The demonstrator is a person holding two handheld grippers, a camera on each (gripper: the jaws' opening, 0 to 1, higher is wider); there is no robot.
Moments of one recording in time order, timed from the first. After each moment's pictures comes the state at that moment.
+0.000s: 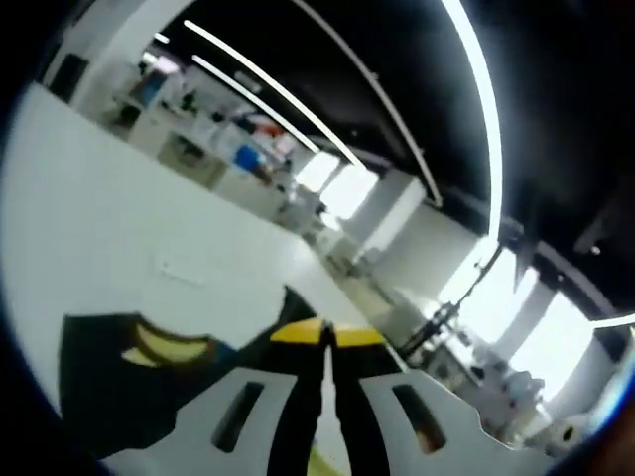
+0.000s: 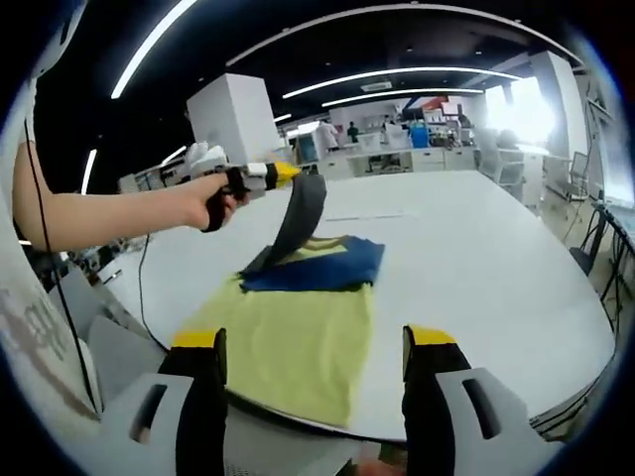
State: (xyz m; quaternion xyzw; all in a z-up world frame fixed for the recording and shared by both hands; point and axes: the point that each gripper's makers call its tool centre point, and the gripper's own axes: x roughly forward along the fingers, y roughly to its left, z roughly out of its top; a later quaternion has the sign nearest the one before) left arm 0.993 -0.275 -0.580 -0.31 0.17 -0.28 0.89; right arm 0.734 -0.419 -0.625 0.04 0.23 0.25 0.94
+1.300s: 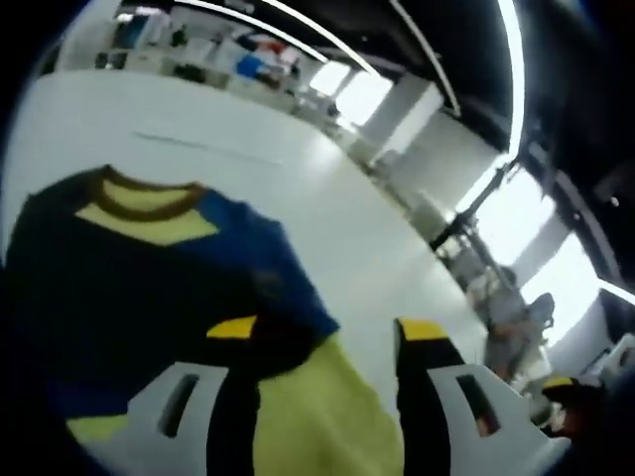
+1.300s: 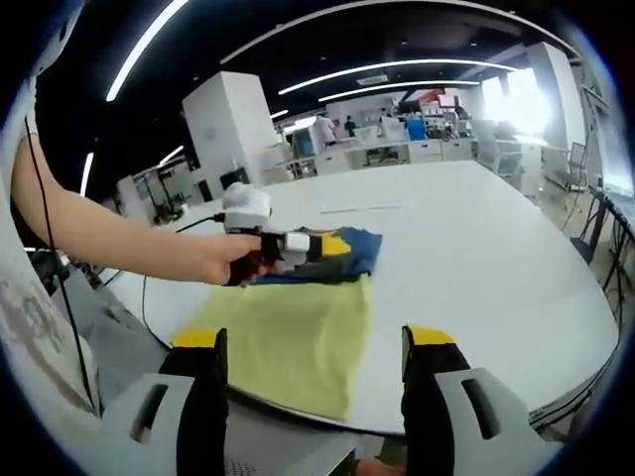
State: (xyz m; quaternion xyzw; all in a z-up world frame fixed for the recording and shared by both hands) left arm 0.945 -0.346 -0.722 -0.22 0.33 -0.31 0.86; right arm 0.732 -0.421 -0.635 0.05 0.24 0.25 0.94
